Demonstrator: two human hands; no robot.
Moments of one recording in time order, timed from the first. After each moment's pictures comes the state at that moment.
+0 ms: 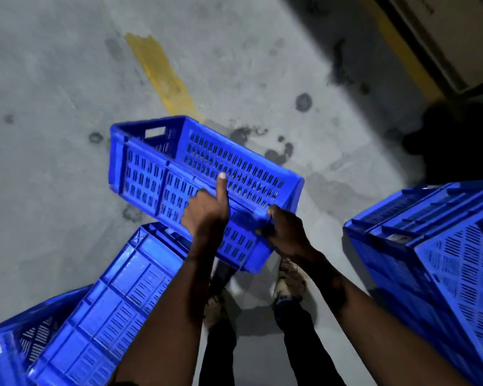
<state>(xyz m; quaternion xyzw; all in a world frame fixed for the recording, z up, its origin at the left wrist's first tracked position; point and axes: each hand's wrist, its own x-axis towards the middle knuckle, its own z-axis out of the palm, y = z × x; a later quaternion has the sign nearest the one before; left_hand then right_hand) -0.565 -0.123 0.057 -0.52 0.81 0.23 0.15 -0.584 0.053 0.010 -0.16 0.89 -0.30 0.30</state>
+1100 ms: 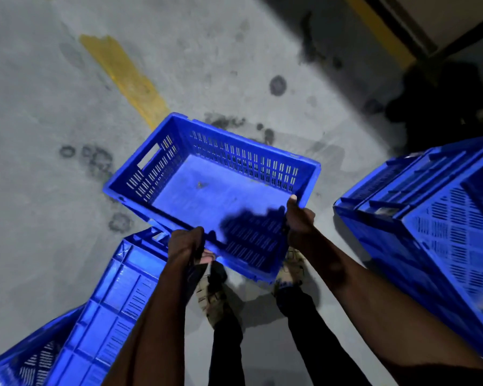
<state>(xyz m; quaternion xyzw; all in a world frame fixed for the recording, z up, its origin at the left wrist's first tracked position) -0.488 -0.163 -0.039 -0.64 0.52 0.47 0.32 -0.591 0.076 -0.040 0.53 0.64 -0.50 0.24</state>
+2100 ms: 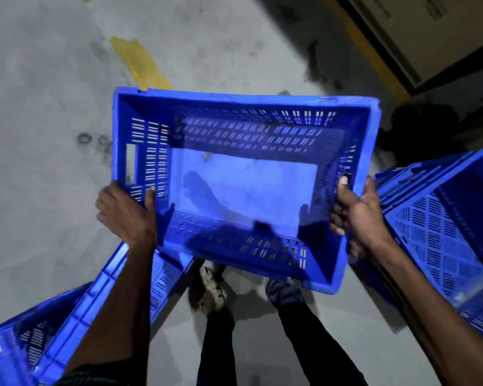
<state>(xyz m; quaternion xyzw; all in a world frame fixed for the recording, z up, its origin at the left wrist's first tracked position) -0.470 -0.235 0.074 -0.49 0.87 0.07 0.00 -0.594 0.120 0.176 0.25 0.66 -0.67 0.24</state>
